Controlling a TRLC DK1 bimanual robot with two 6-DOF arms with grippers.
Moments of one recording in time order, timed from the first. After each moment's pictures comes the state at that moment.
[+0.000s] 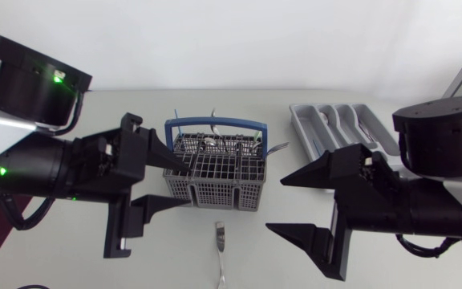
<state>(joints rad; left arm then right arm) -0.60 1.10 0.89 -0.60 0.40 0.92 0.60 0.91 0.63 -0.38 -0.39 -0.40</state>
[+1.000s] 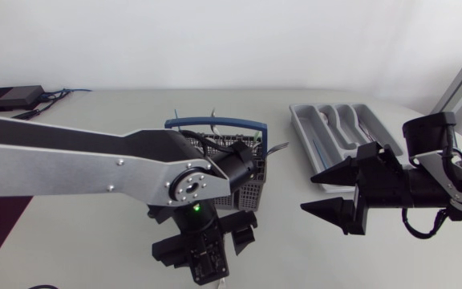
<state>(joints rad) -0.92 1.78 1.13 -0.85 0.15 1.95 0.02 1.25 0.59 -0.31 -0.81 -0.70</state>
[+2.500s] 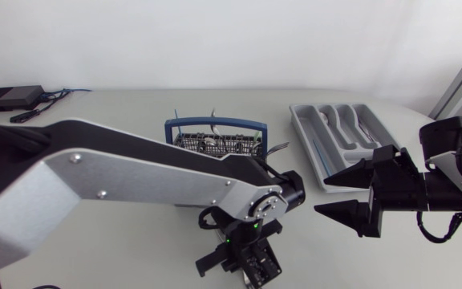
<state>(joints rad) -1.02 2.11 1.38 -0.89 0.08 1.61 -0.09 1.24 0.59 -0.41 -0.85 -0.82</state>
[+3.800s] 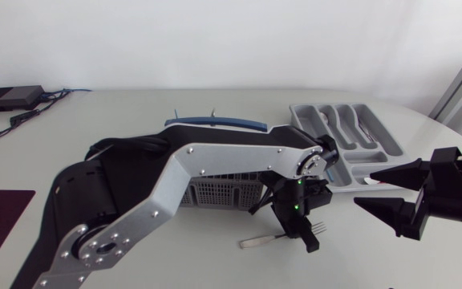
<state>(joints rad) -0.97 2.46 1.97 -0.97 0.25 0.30 -0.41 1.07 0.57 -0.55 -0.90 -0.92</state>
